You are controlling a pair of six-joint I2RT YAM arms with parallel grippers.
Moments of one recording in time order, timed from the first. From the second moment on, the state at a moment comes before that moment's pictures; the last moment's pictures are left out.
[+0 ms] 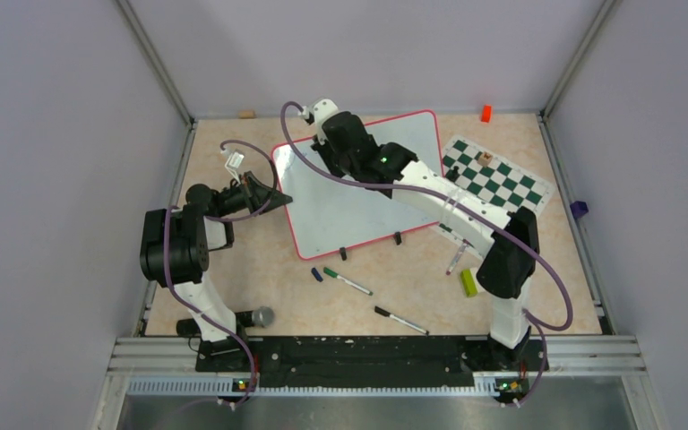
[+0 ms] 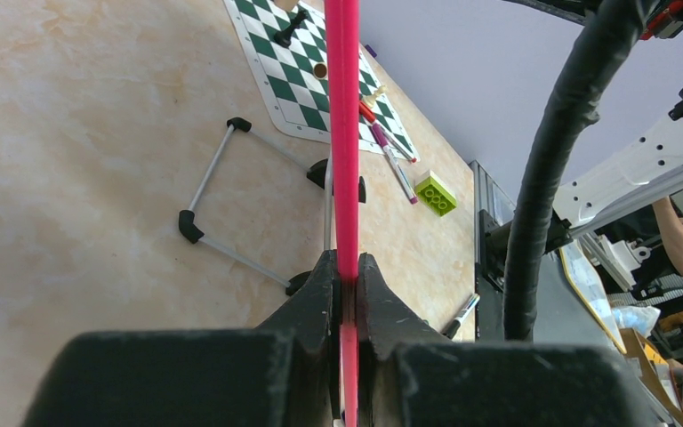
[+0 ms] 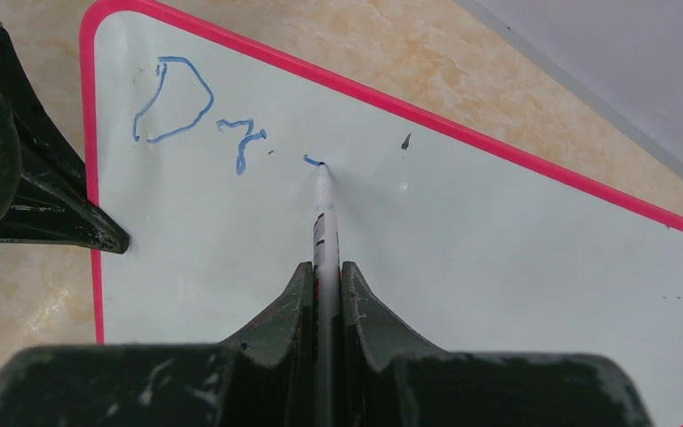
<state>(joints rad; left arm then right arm) 0.18 1.84 0.66 1.49 1.39 -1.02 0.89 1.91 1.91 -0.54 0.29 -0.02</state>
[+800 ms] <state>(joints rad) 0.18 1.84 0.66 1.48 1.39 -1.02 0.87 1.94 1.98 -0.55 0.26 -0.02</state>
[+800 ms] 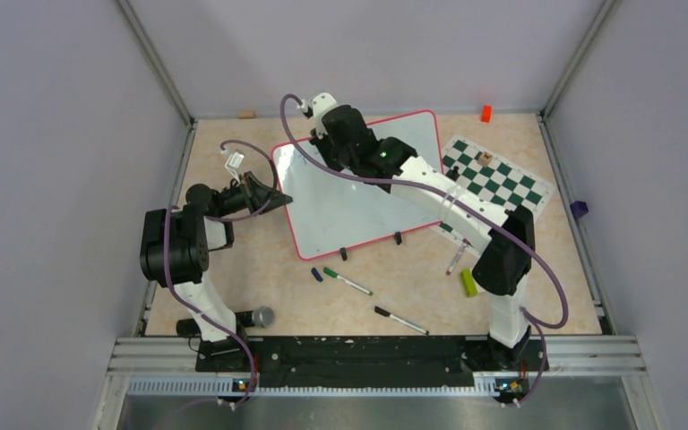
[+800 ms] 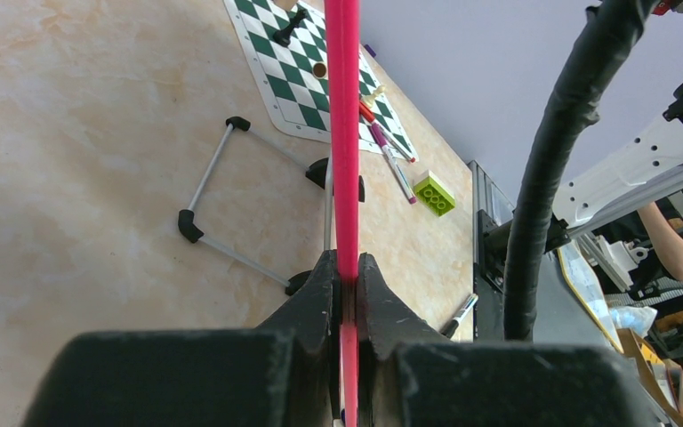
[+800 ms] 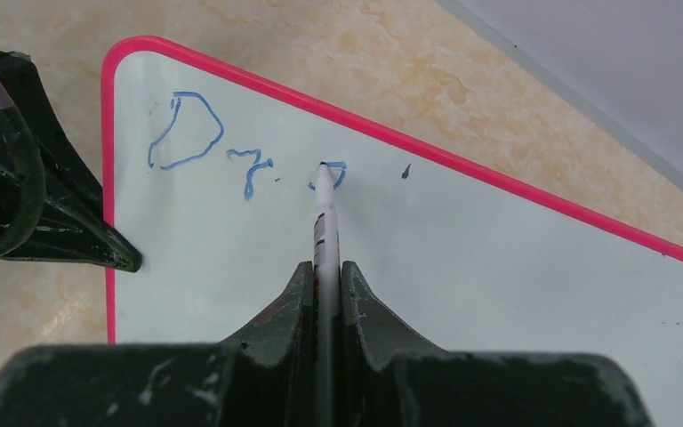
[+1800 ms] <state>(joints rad) 0.18 1.84 0.66 1.48 1.39 -1.02 0.87 1.93 1.95 -0.59 0.22 -0.01</state>
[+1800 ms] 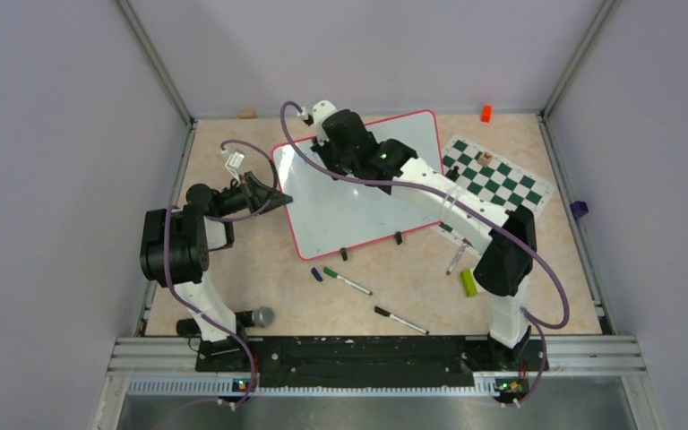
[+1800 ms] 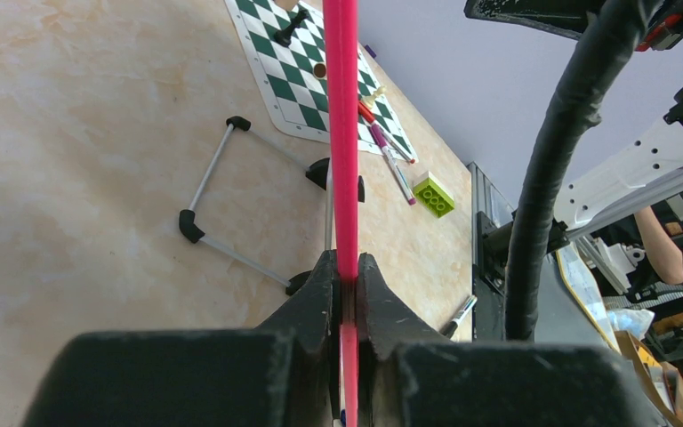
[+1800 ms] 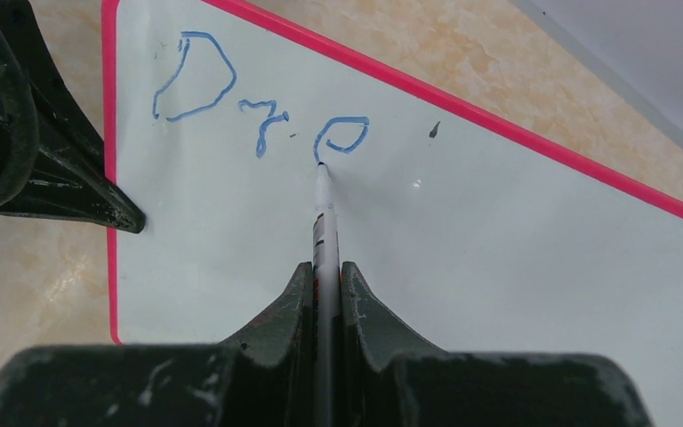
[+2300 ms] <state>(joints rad) 0.18 1.84 0.66 1.49 1.39 -1.02 0.87 1.88 1.90 -0.60 0.26 0.02</state>
